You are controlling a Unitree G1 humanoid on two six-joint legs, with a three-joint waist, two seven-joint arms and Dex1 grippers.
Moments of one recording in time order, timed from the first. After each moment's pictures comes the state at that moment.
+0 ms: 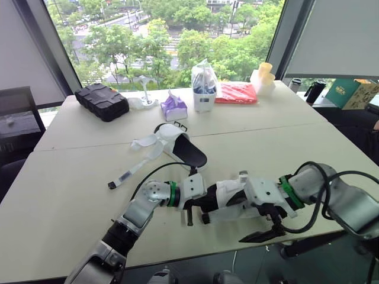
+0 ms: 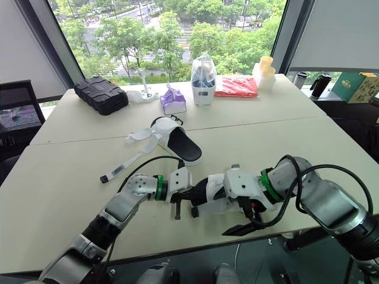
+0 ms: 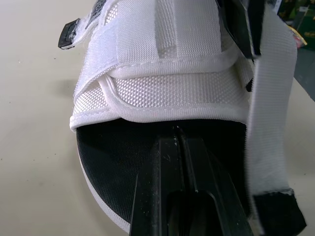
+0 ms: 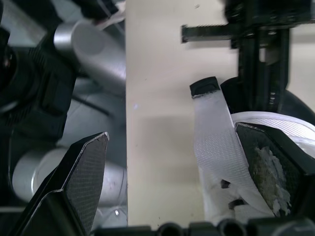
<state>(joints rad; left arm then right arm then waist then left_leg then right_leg) -0.51 0.28 -0.42 0.17 -0.06 0.12 -1.04 -0.43 -1.09 0.31 -0.49 0.32 0.51 1.36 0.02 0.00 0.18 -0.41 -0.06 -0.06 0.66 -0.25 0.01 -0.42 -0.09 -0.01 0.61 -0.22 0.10</state>
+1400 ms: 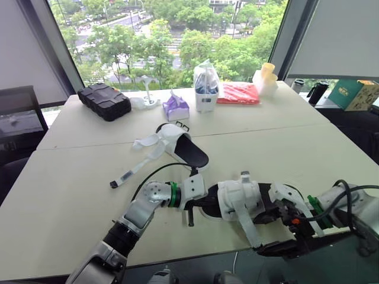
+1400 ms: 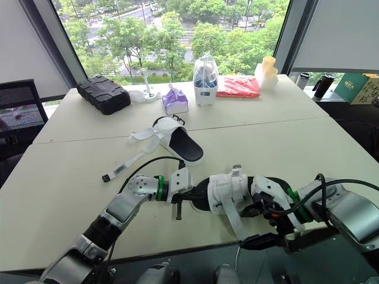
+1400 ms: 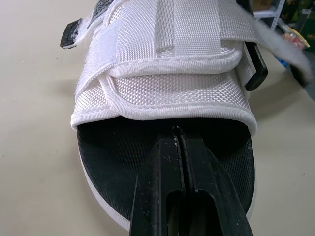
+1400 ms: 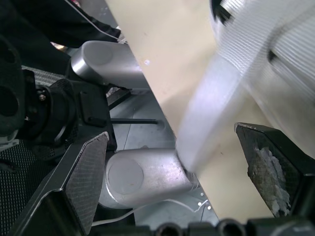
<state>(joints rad) -0.51 0.27 -0.42 0.18 -0.06 0.10 -1.04 -0.15 -1.17 0.08 -0.42 0.57 0.85 1.27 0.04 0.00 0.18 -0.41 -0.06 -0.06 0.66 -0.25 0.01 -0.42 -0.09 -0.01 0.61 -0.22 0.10</state>
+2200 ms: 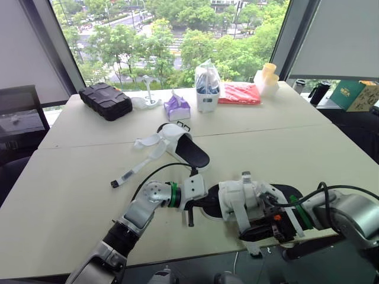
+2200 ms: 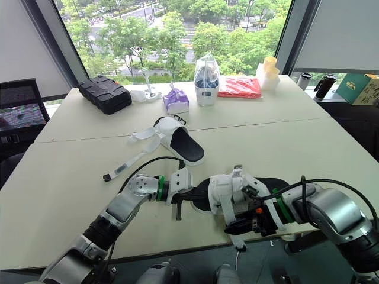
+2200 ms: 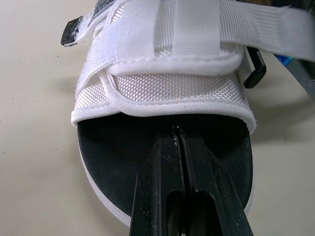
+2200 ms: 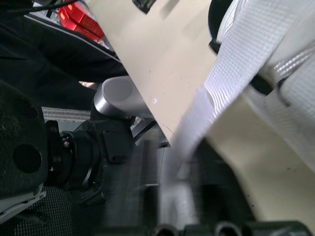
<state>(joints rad) -0.51 0.27 -0.42 0.18 -0.05 0.11 -1.04 -0.27 -1.00 0.15 -0.38 0.68 1.11 1.16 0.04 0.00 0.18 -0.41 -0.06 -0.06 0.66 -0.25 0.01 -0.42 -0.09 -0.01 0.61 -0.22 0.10</state>
